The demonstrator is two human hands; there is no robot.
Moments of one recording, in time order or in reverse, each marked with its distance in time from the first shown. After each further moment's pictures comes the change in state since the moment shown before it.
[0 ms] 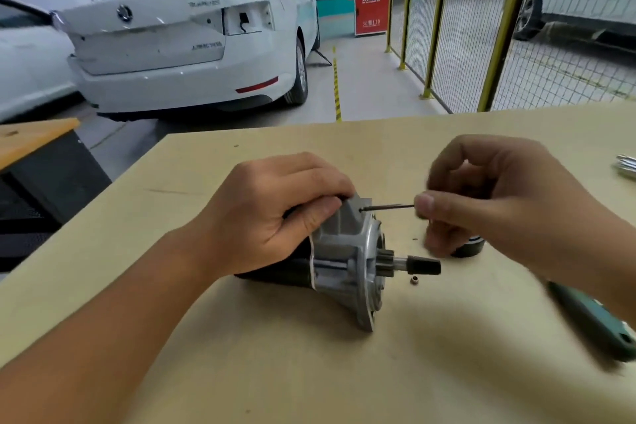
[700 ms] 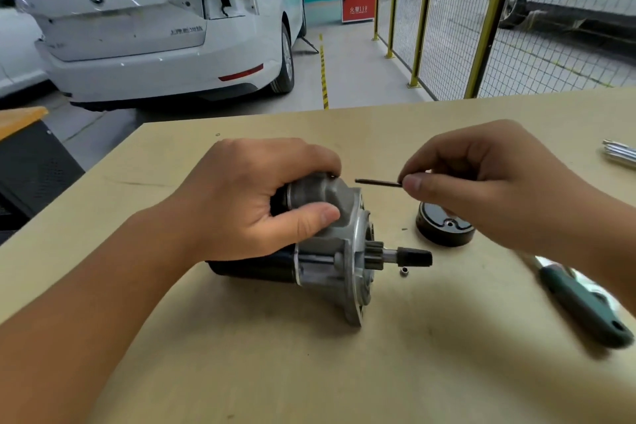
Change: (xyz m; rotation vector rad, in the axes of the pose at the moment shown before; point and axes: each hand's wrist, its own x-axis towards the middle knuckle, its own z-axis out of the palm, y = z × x) left_hand 0.010 0.009 -0.013 0.064 -0.153 -0.168; right_hand 0.014 0.003 0.000 -0.345 -0.044 -0.097
